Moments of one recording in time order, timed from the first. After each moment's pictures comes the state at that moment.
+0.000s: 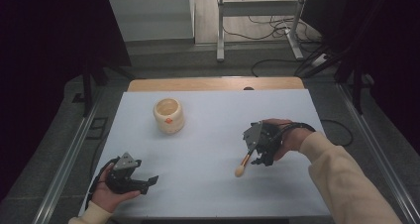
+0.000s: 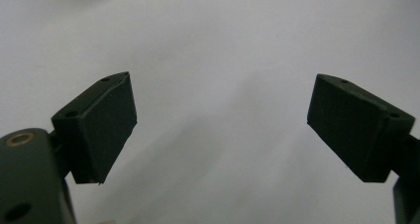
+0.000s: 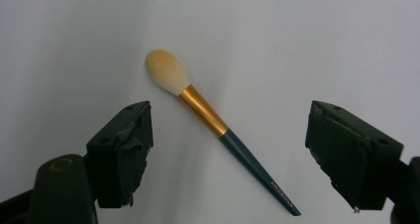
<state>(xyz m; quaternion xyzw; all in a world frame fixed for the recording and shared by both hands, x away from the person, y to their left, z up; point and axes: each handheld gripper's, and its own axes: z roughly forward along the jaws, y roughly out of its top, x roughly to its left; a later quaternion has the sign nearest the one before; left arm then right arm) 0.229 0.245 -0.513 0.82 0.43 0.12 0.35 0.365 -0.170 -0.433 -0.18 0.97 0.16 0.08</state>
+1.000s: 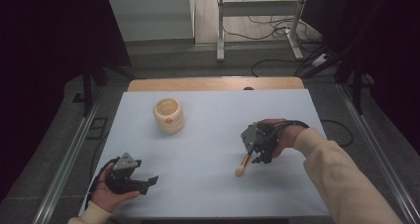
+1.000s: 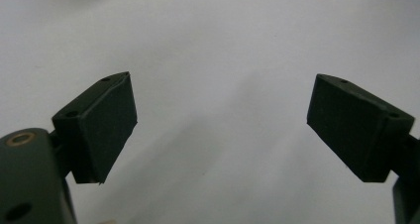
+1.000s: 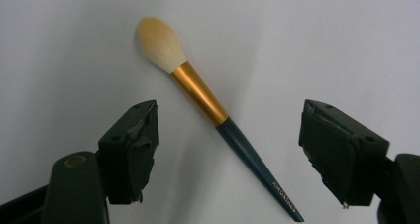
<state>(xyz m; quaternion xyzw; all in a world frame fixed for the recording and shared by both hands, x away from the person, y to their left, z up) 0.229 0.246 -0.513 0.82 0.43 0.12 0.35 0.381 -0.166 -0.454 -0.21 0.97 0.13 0.06</state>
